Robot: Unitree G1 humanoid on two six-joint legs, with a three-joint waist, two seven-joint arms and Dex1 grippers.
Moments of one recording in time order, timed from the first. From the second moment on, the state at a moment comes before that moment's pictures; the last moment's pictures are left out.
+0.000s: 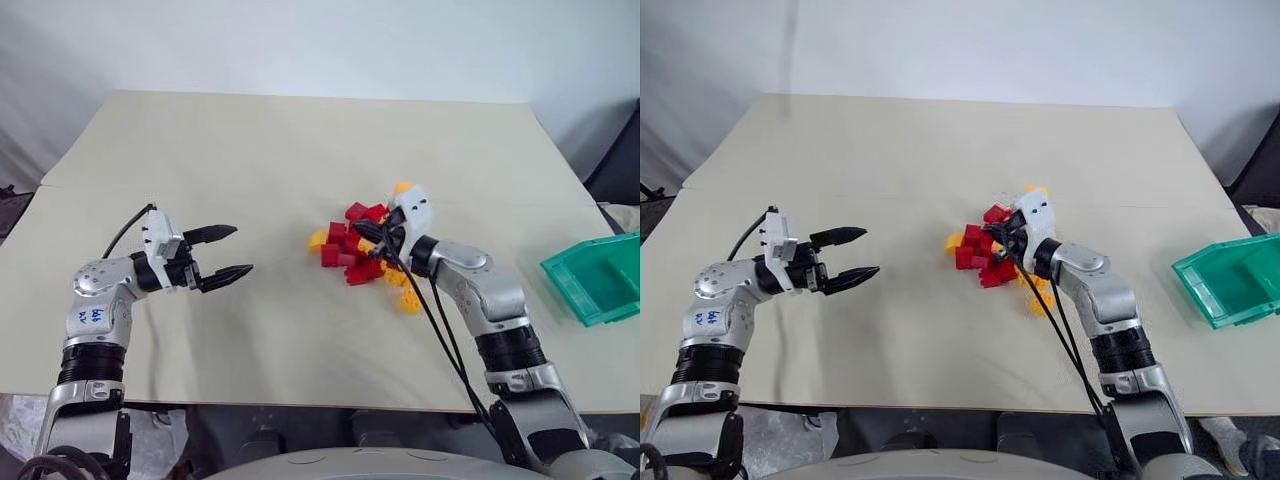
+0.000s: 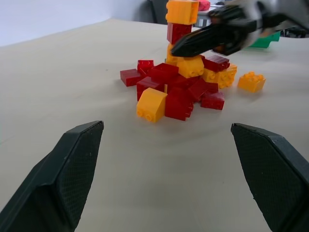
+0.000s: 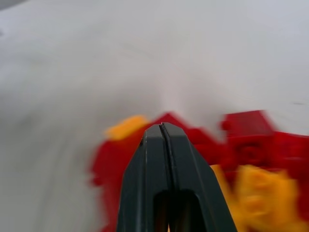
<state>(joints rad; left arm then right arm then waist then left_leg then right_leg) -0.51 0.60 0.17 0.44 -0.42 -0.01 -1.23 -0.68 -0.35 0.06 0.25 0.32 0.42 0.56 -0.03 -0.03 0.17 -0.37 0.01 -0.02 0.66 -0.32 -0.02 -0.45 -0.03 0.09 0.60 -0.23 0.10</state>
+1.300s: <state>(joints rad) -0.51 0.55 0.16 0.45 -0.41 -0.05 -1.17 -0.63 -0.42 0.06 0.08 0.20 0.42 0.68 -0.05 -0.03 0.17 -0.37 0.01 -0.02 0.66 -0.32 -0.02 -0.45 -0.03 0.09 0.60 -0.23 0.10</state>
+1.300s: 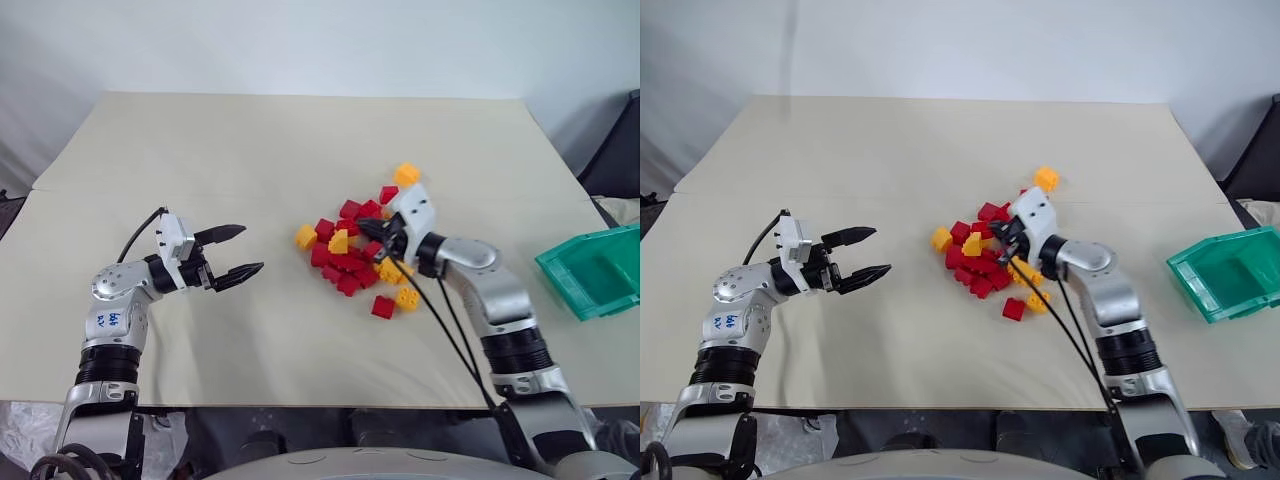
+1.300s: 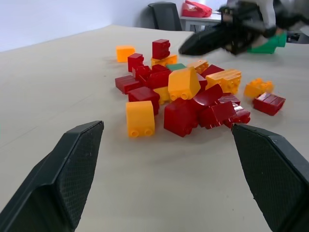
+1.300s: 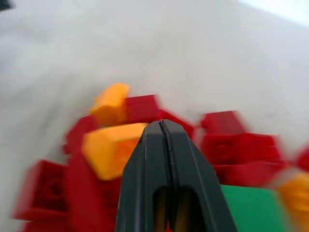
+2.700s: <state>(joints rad) -0.50 0.51 0.16 0.46 -0.39 -0.10 -1.16 -1.17 -0.48 0.37 0.58 0.15 1.06 0.78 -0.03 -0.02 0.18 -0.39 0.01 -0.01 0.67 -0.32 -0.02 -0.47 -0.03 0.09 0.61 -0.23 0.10</state>
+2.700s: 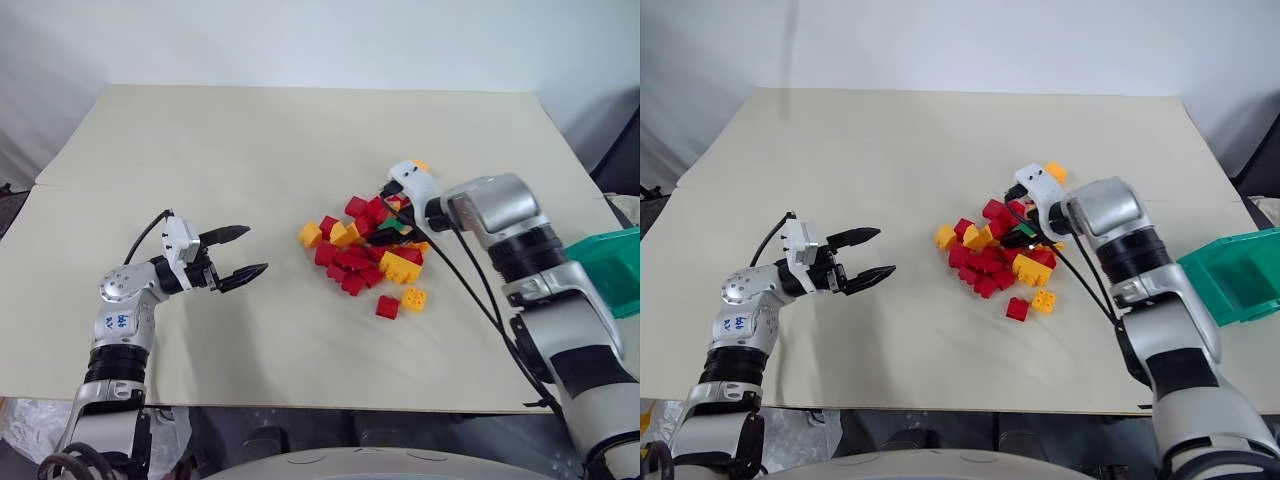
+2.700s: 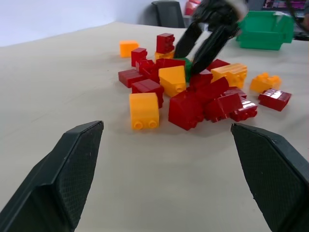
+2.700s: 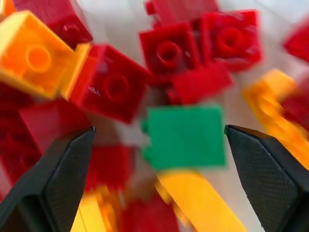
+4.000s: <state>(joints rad) -0.81 0.18 -0.14 0.55 -0.25 -0.09 -1.12 -0.40 -1.27 -0.29 -0.01 0.07 0.94 0.83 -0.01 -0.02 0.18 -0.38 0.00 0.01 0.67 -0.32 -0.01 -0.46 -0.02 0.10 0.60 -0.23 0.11</state>
